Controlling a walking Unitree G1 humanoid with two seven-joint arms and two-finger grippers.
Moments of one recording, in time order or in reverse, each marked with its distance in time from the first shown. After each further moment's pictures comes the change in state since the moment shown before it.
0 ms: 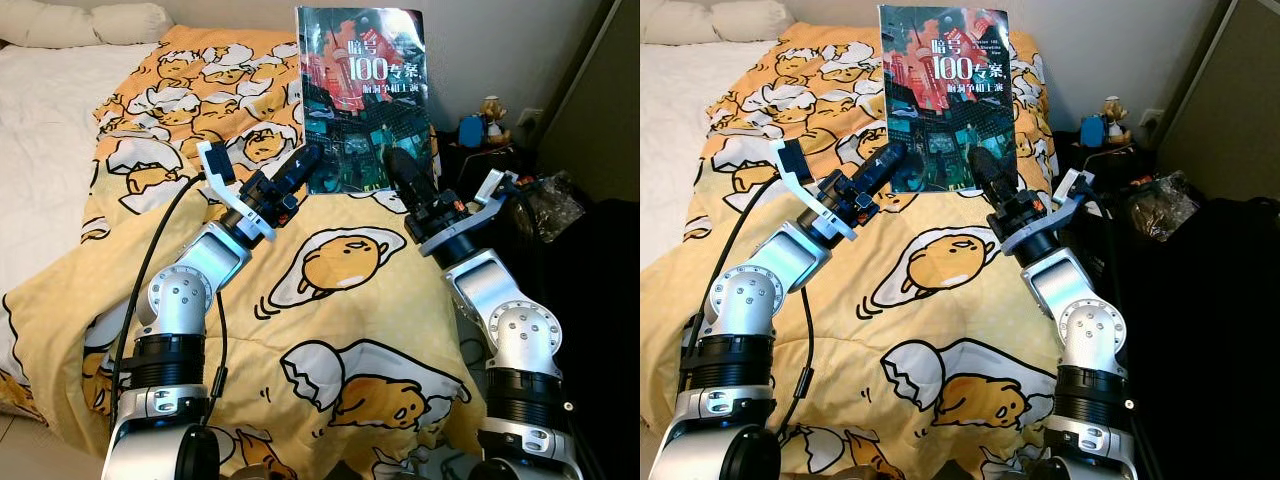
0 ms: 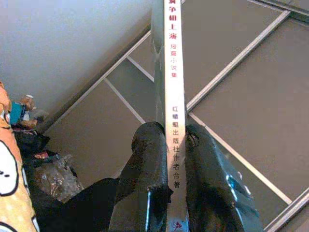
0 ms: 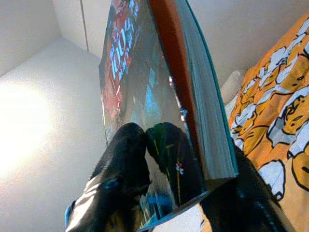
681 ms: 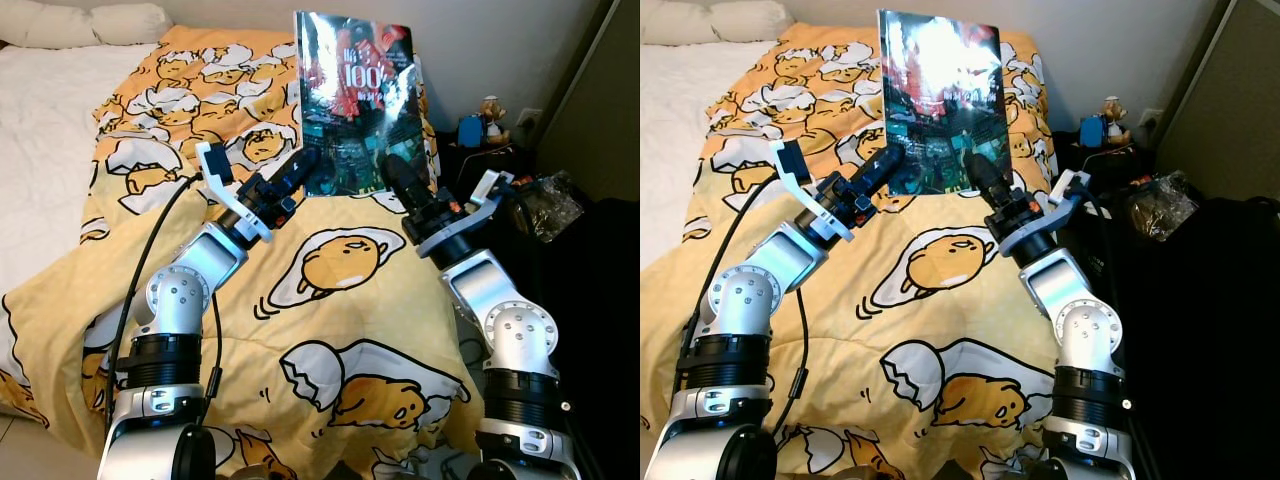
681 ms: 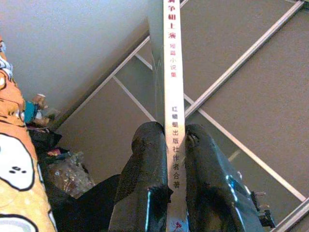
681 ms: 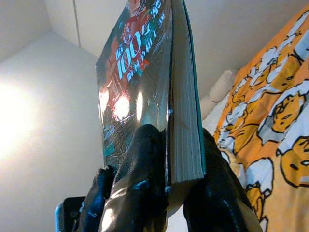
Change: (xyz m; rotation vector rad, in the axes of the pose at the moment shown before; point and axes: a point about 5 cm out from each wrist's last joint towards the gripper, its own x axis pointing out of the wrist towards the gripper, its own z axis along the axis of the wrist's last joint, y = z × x) left arm -0.004 0.005 0.001 0.032 0.016 0.035; right arm 0.002 -0.001 -0.005 -0.034 0.012 -0.031
